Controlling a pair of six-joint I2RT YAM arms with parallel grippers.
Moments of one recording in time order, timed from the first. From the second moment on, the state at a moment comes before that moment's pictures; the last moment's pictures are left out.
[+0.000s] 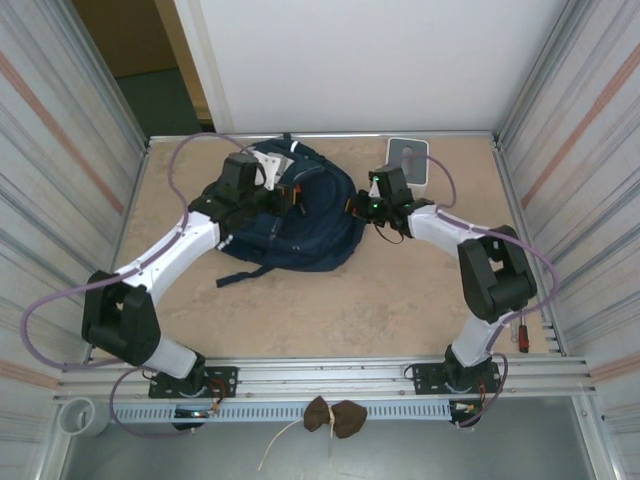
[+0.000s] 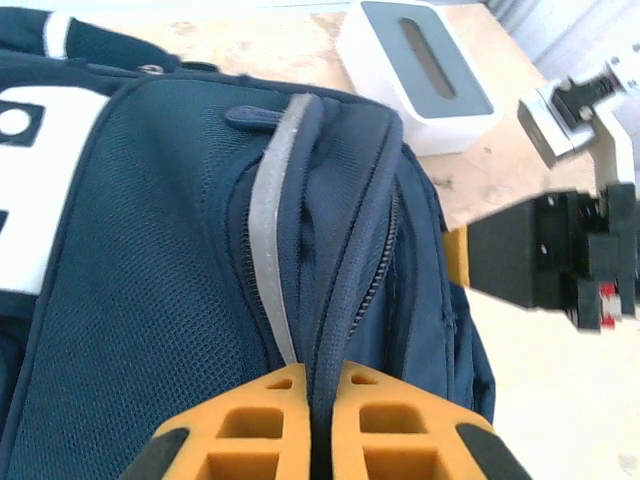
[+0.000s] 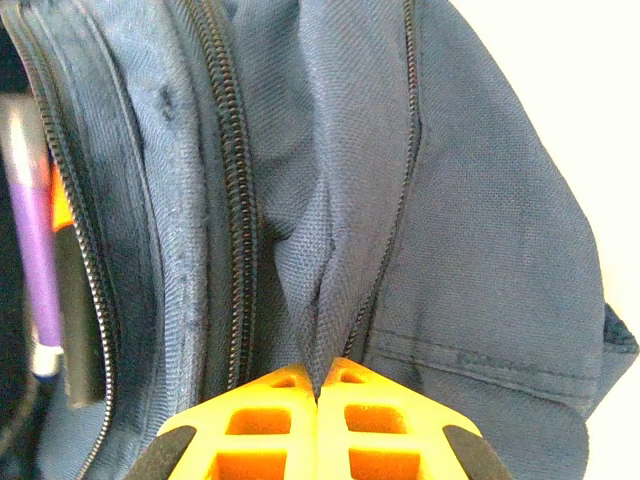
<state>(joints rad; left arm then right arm) -0.46 1.47 1.17 -0.30 0.25 -0.22 0.40 1.72 1.10 -0.10 -0.30 0.70</state>
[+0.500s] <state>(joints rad) -0.60 1.41 1.18 -0.28 0.10 -0.23 0.31 1.51 1.09 -0.25 -0.50 0.60</state>
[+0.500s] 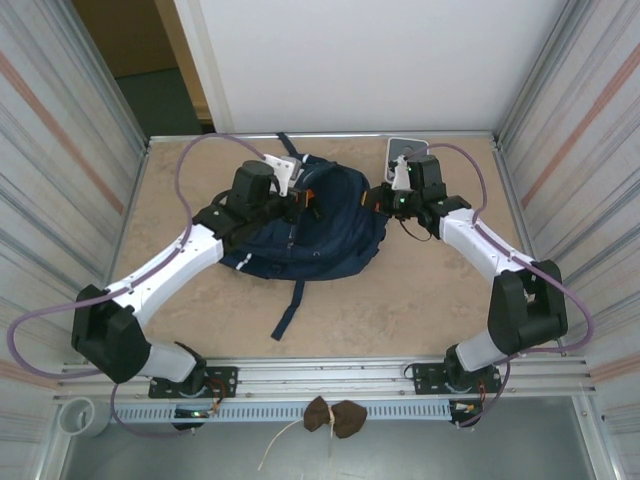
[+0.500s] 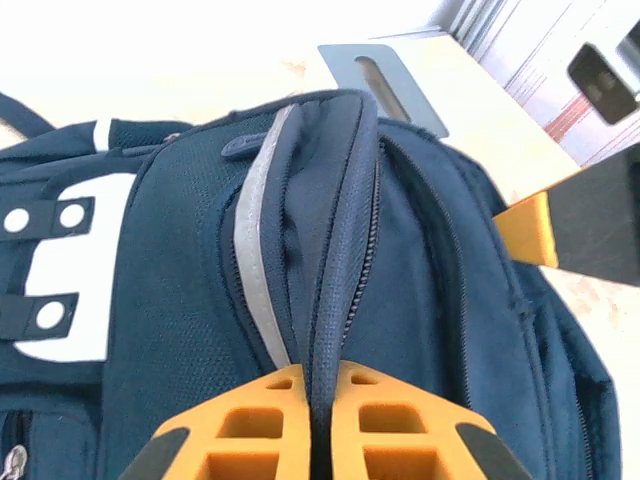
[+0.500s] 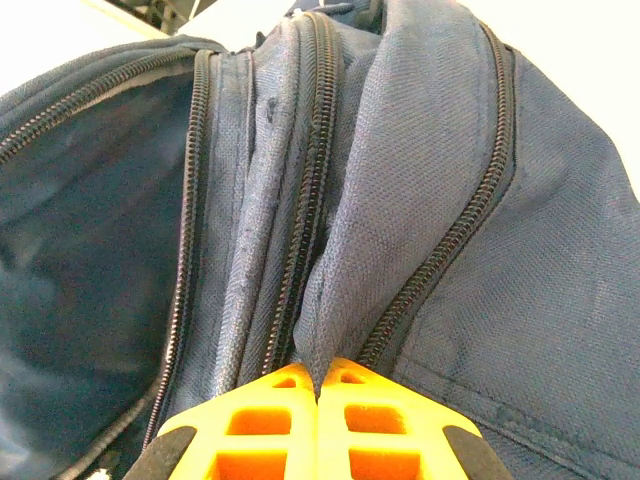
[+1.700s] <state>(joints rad) -0.42 1.30 0.84 -0.21 0.41 1.04 0.17 1.79 1.39 -0.58 -0.68 0.29</state>
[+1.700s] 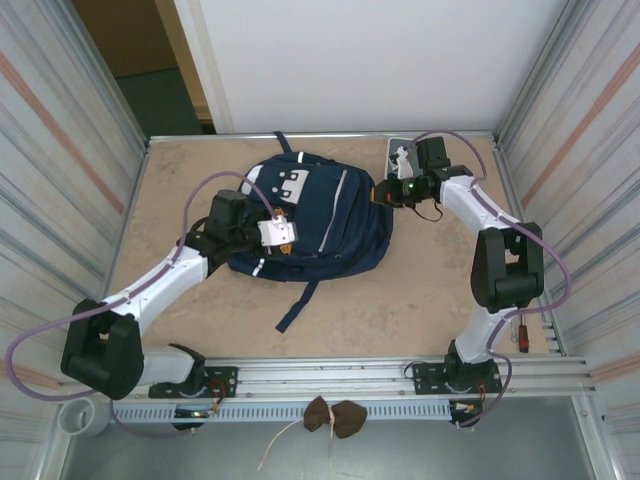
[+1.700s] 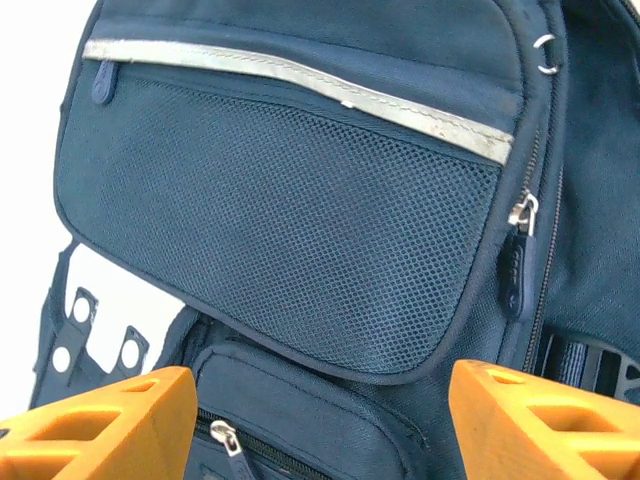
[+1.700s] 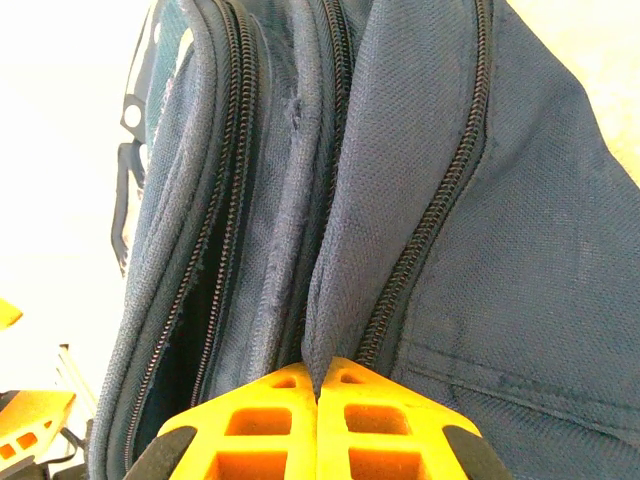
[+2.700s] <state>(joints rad) -0.49 1.54 0.90 -0.20 0.45 1.34 0.17 1.83 1.43 -0.63 -0.68 0.25</state>
